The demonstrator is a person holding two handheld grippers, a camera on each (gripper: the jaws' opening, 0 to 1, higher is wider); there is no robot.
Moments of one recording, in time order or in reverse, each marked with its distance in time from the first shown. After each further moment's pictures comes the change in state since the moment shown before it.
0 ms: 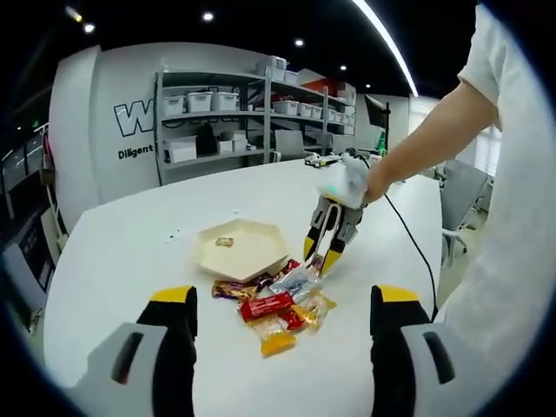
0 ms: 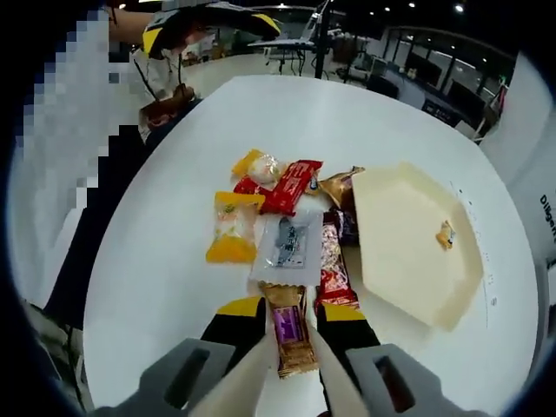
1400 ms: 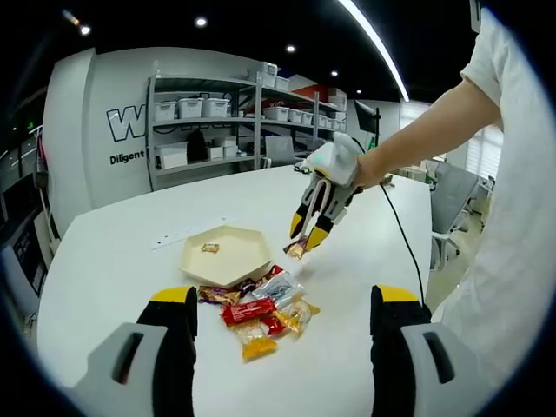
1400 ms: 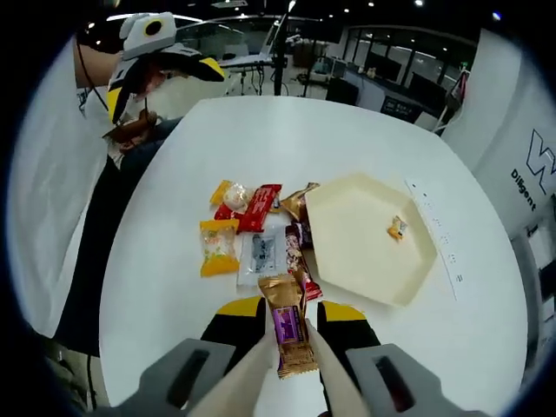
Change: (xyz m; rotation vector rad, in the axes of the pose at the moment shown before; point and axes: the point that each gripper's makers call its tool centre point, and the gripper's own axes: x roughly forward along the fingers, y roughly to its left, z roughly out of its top) left arm -0.002 -0.025 0.004 0.006 -0.033 -0.043; right arm -0.051 -0.021 0.018 0.124 -0.048 -0.136
